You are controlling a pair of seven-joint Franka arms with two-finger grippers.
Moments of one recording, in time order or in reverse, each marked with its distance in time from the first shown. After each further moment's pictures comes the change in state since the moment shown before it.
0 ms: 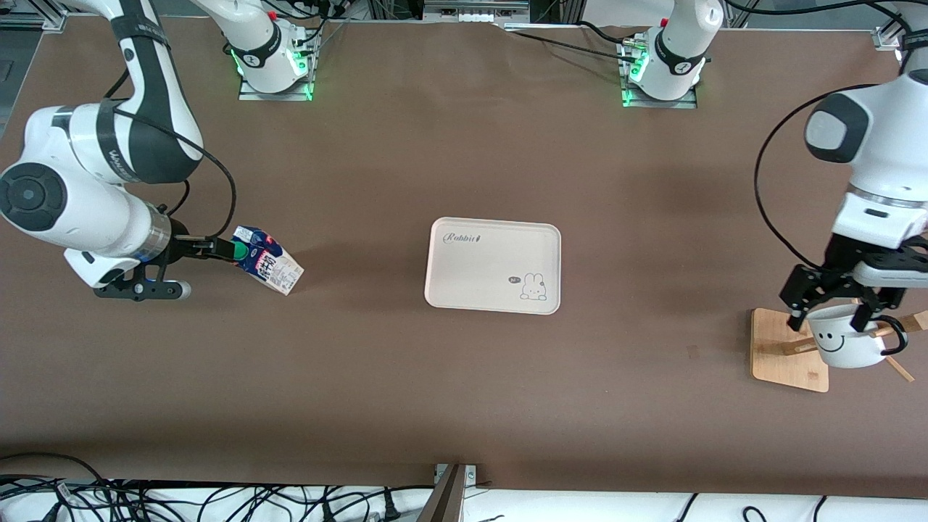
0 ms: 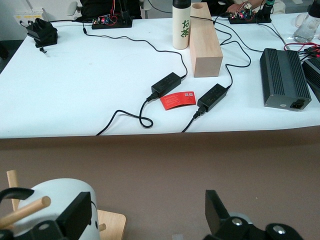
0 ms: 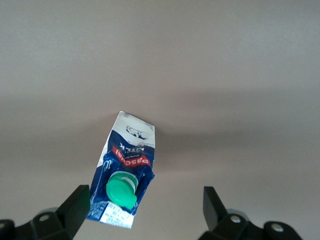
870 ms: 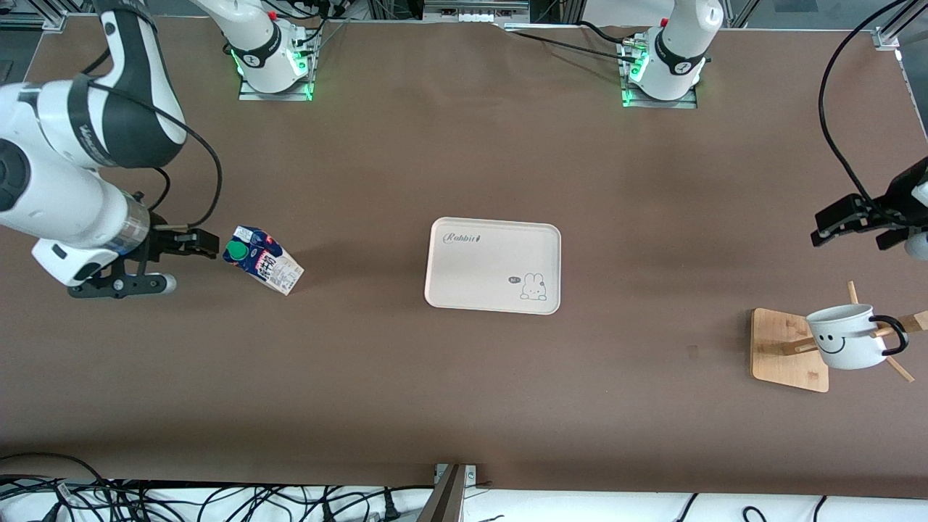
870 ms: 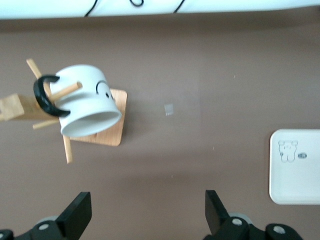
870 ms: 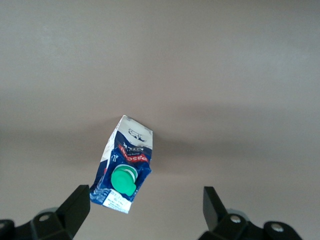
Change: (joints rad) left arm 0.040 0.045 0.003 0.541 0.022 -1.083 0.003; right arm 0.001 0.000 0.003 0.107 -0.010 -0.077 -0.081
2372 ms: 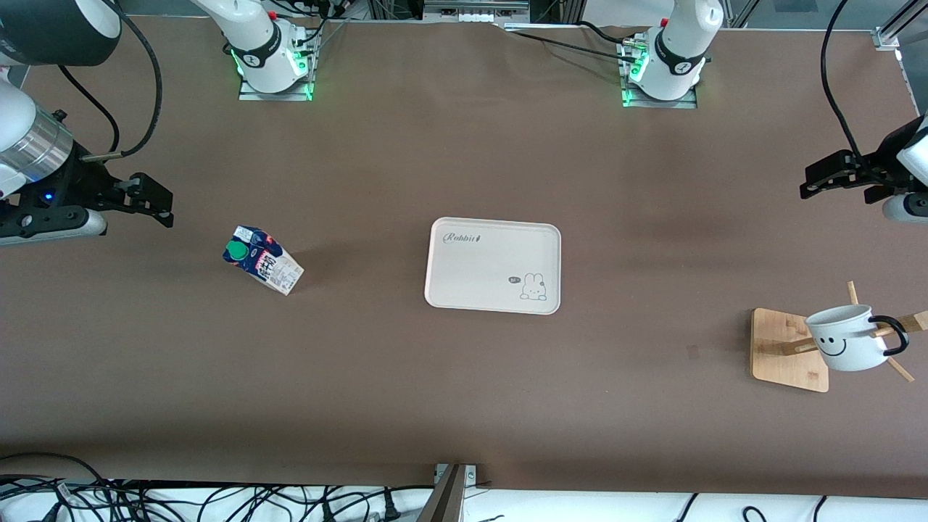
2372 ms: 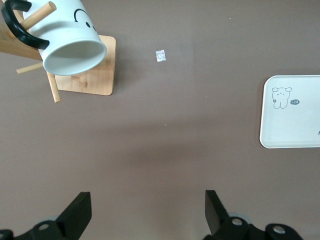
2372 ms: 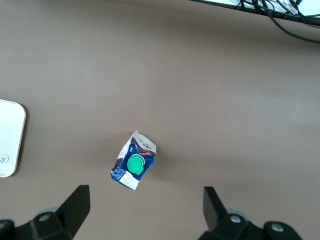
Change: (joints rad) left arm -0.018 -0.063 -0.006 0.010 0.027 -0.298 -0.001; right arm -0.010 -0.189 0.001 0.050 0.019 -0.039 -0.124
